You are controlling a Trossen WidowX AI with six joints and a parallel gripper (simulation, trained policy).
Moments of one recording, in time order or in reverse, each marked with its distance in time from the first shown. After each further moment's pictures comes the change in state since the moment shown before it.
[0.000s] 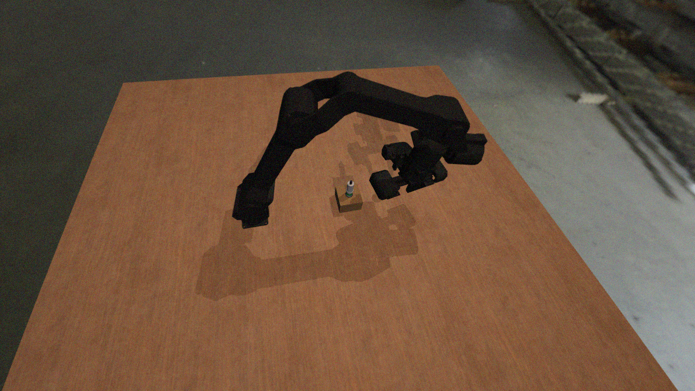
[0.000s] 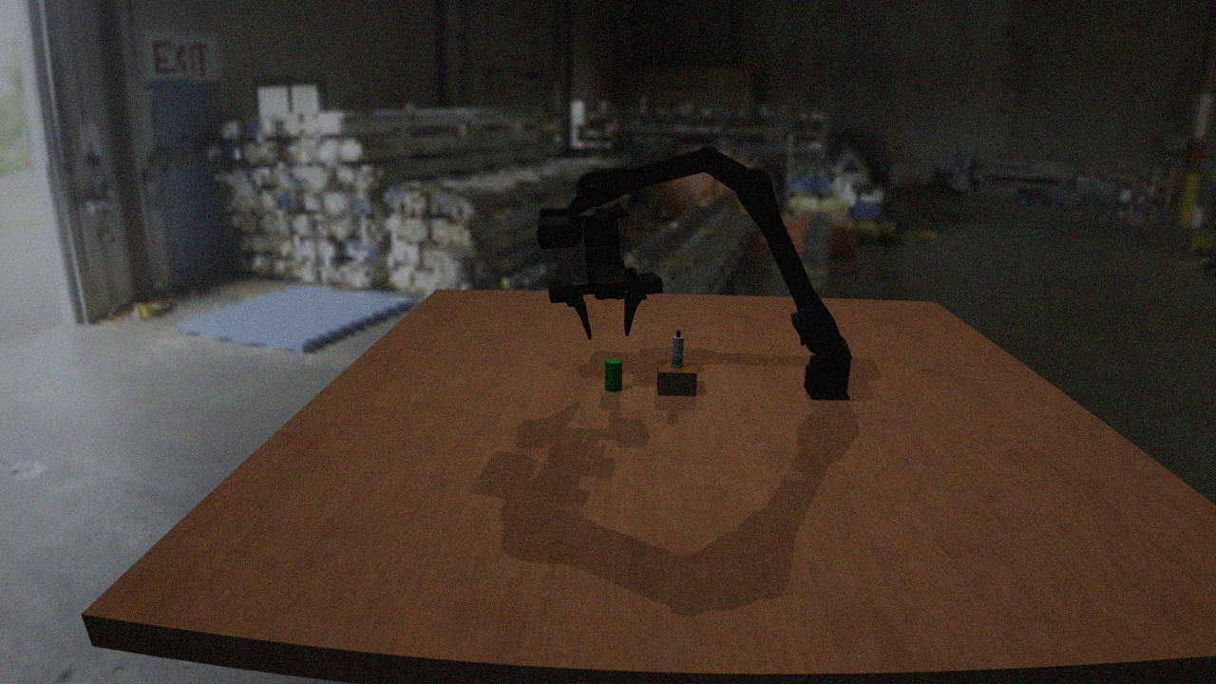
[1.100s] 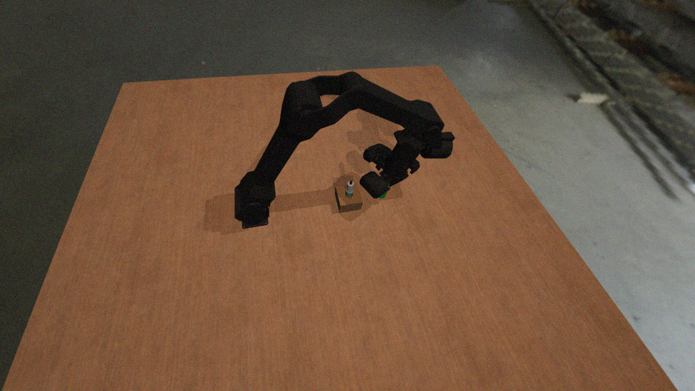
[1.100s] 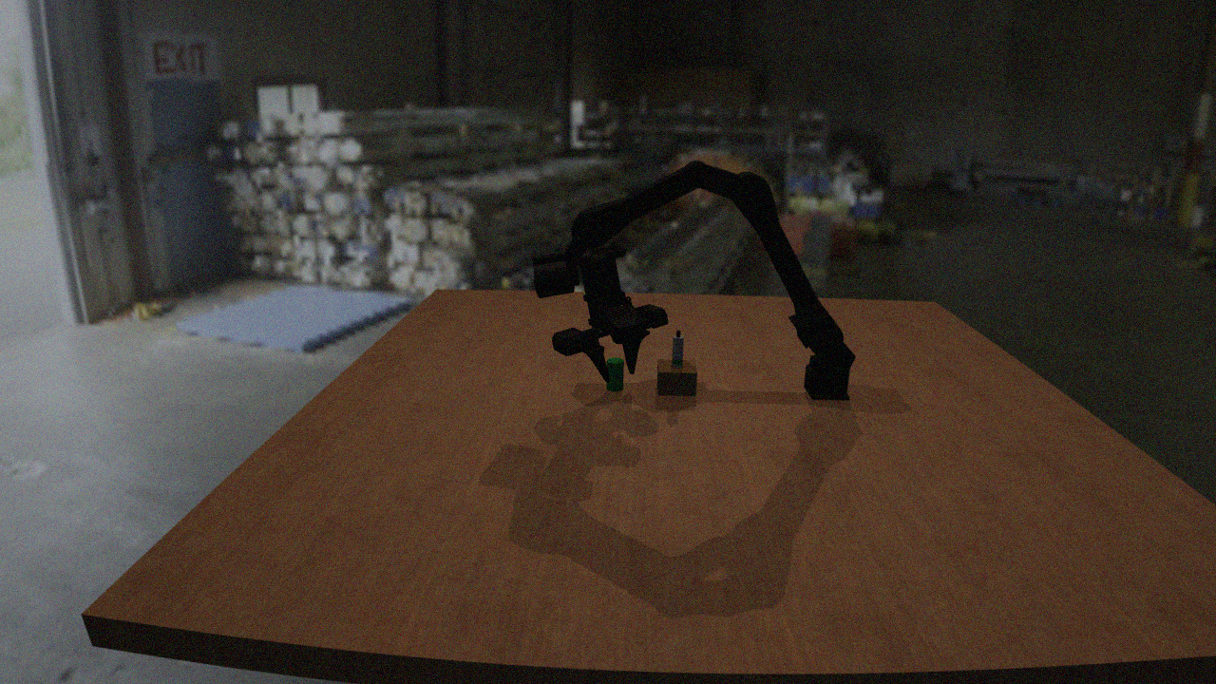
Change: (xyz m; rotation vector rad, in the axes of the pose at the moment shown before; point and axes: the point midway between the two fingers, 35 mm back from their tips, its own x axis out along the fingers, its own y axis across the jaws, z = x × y) arm 0.058 0.004 0.051 -0.306 0.009 0.122
